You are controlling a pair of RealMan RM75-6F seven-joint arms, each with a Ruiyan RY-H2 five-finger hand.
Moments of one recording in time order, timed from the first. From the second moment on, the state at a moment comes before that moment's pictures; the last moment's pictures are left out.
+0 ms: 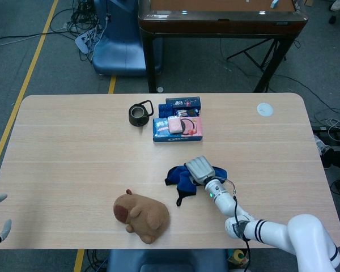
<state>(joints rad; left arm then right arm) 0.09 -1.10 0.00 -1.57 1.57 1.67 -0.18 0.84 -1.82 0.14 -1.11 -1.00 0.73 -0.53</state>
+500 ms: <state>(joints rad) 0.09 -1.11 0.00 -1.57 1.58 1.67 -0.18 0.84 -1.79 0.18 -0.92 -0.84 0.74 -0.60</state>
